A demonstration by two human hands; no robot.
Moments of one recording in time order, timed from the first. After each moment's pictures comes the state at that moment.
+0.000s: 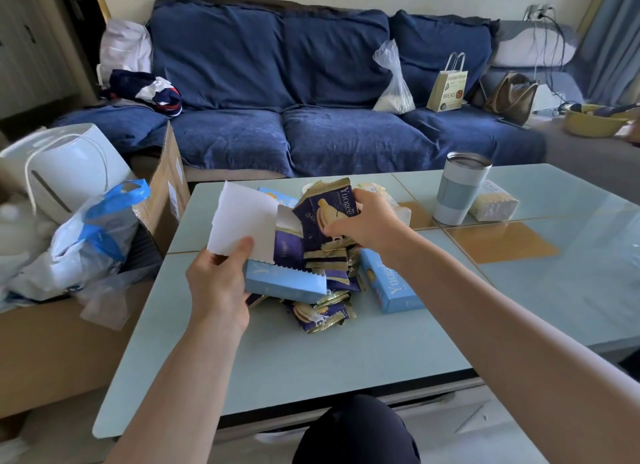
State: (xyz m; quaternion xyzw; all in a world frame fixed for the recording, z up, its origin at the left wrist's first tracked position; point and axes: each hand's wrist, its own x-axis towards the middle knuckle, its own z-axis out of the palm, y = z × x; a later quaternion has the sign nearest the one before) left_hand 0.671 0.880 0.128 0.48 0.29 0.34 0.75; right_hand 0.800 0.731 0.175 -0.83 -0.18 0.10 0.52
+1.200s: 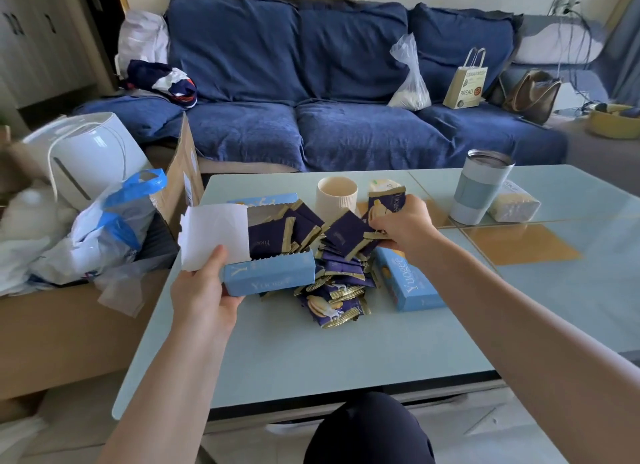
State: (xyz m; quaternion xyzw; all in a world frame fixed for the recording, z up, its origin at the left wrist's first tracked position) left_hand 0.650 0.921 0.101 0.35 0.31 0.34 0.82; right_hand 0.830 0.725 0.153 -0.83 0.00 0.09 0.56
